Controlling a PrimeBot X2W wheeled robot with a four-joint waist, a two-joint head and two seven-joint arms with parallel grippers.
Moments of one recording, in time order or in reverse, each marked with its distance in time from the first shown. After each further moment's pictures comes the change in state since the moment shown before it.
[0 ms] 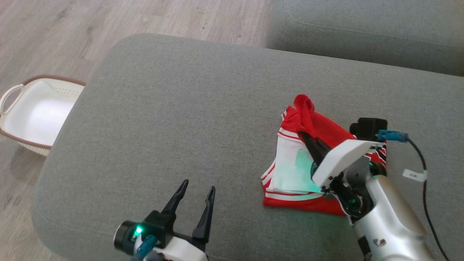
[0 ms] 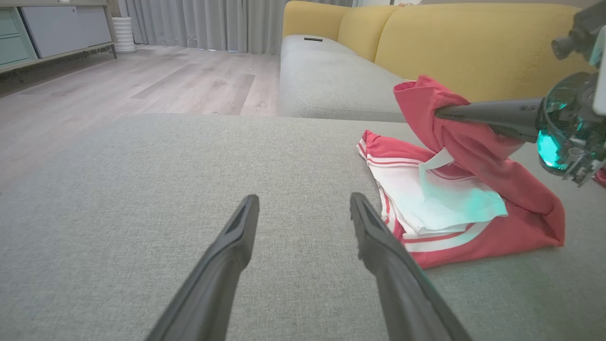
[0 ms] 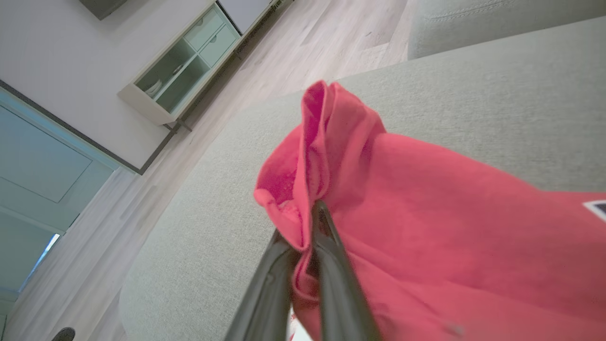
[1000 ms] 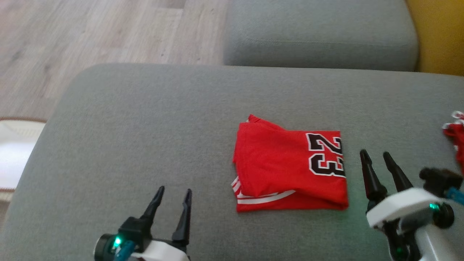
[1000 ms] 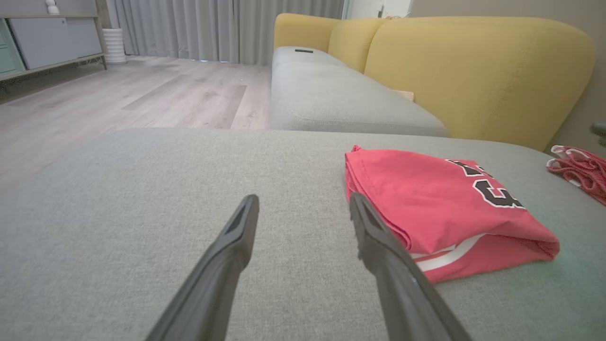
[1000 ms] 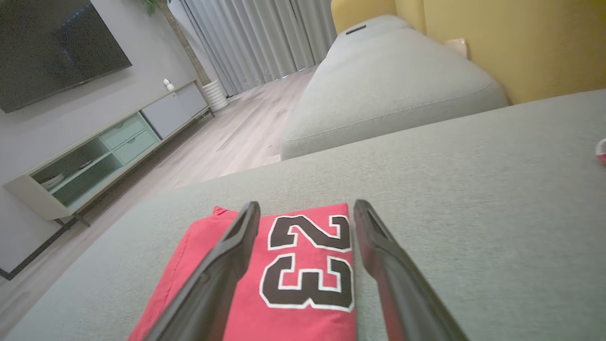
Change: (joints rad) left arm 0.047 -0.005 0.088 -0.003 -0.017 0.022 0.000; right arm 0.279 -0.111 -0.162 -0.188 -0.116 0.000 -0.281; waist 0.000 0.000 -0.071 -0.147
